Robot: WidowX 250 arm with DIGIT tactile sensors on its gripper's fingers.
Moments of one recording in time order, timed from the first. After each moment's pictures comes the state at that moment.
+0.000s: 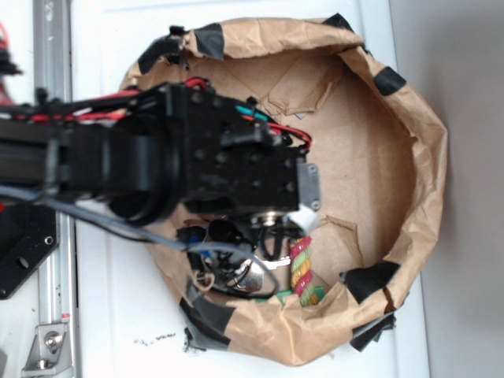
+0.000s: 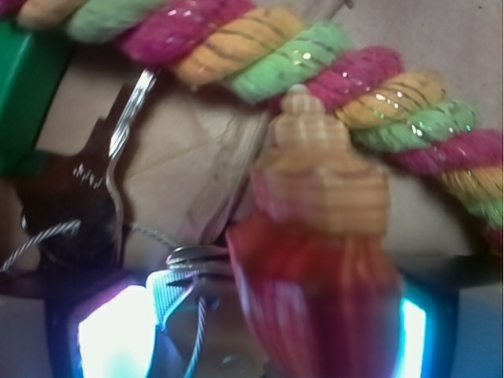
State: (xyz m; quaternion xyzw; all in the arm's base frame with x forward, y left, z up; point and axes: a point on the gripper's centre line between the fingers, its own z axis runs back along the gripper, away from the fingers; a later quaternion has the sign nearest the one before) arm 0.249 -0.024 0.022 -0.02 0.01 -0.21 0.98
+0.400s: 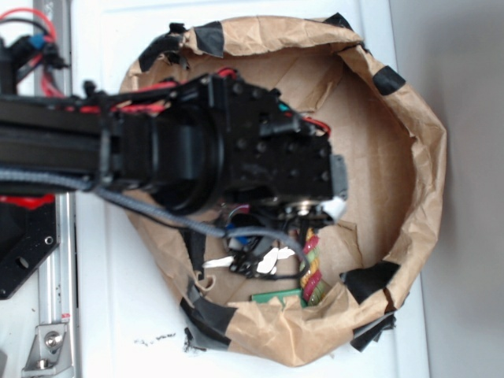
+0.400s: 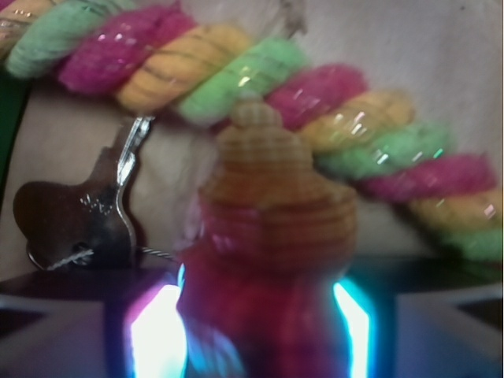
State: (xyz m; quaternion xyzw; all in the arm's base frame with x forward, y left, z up) arm 0.265 -0.014 0.022 -0.02 0.03 -0.17 0.98
